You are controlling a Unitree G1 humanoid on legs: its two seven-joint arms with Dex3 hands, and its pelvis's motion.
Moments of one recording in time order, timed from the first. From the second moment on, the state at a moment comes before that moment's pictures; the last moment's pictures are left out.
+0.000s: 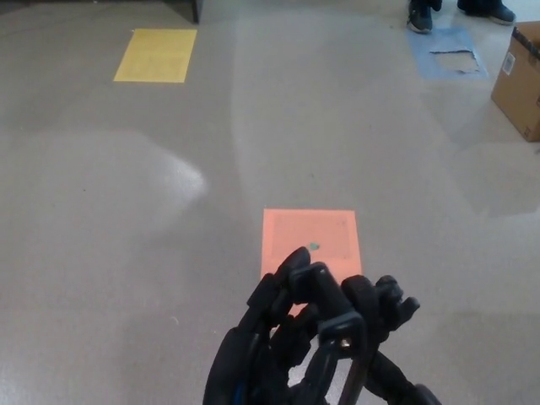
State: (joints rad) left_arm 0.22 -0.04 -0.39 -0.21 -0.23 0.01 -0.07; right_arm 0.06 -0.20 0.27 0.42 -0.28 -0.31 0.05
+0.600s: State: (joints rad) left_arm 0.21 -0.03 -0.42 -0.26 -0.24 0.07 -0.02; right_arm 0.00 -0.15 0.25 0.56 -0.28 -0.32 -0.02
